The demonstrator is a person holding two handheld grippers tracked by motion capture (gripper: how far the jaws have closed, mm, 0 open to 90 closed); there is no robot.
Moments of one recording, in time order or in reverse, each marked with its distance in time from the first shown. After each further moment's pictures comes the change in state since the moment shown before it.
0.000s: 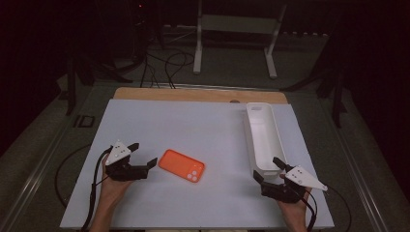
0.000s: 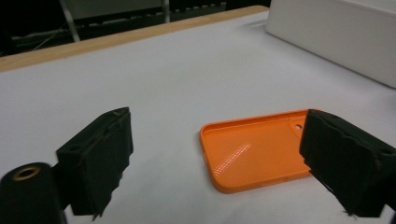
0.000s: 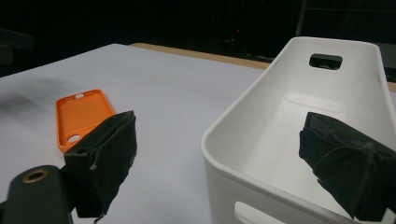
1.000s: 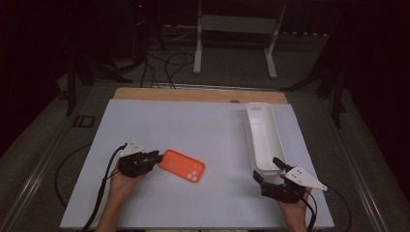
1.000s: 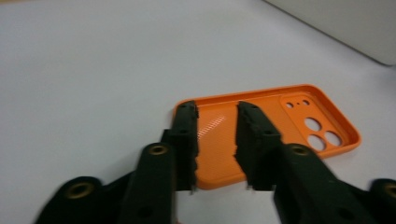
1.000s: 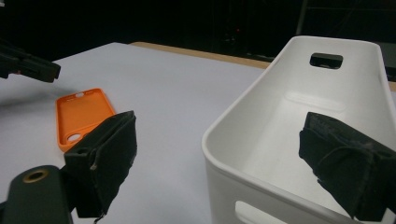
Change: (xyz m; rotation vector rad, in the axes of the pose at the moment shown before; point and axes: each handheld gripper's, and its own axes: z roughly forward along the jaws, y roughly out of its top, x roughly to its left) left arm 0.001 -0.006 0.036 0.133 -0.109 -0.053; right arm 0.000 0.000 0.000 0.005 0.001 -0.002
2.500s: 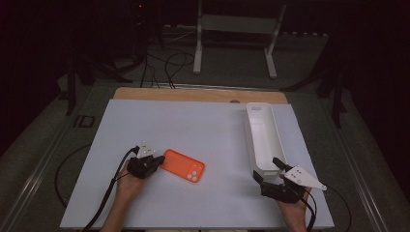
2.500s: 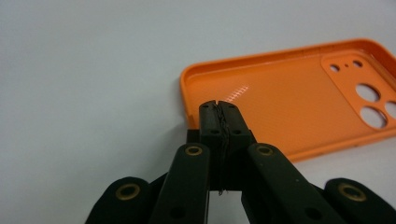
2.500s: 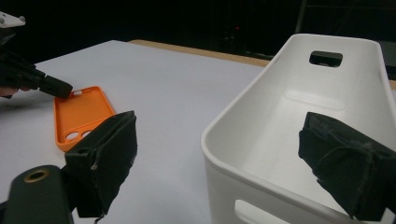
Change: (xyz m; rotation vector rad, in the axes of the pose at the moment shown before) left arm -0.010 -0.008 0.029 0.146 0.096 0.063; right arm 0.000 0.000 0.001 0.008 -0.005 -0.002
